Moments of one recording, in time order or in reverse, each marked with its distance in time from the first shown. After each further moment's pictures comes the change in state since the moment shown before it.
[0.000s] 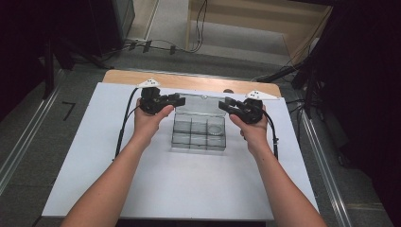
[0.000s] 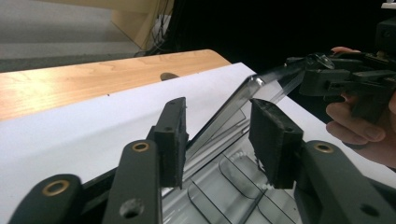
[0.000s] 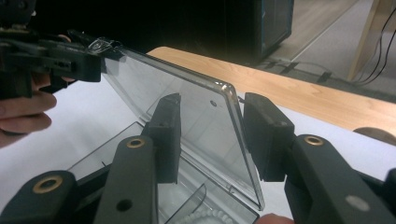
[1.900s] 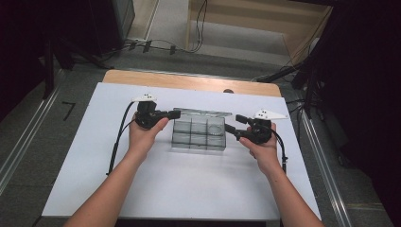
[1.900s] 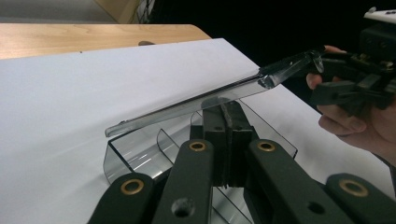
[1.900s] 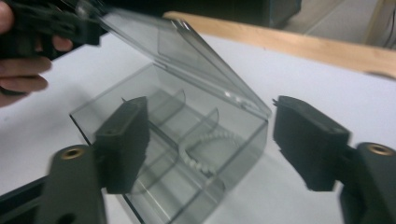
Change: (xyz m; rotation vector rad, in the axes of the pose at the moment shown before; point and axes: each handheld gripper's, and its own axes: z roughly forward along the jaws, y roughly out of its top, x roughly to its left) left arm -0.016 -0.033 -0.020 0.049 -0.055 -0.032; right arm 0.007 -0.044 -0.041 0.085 0.022 0.003
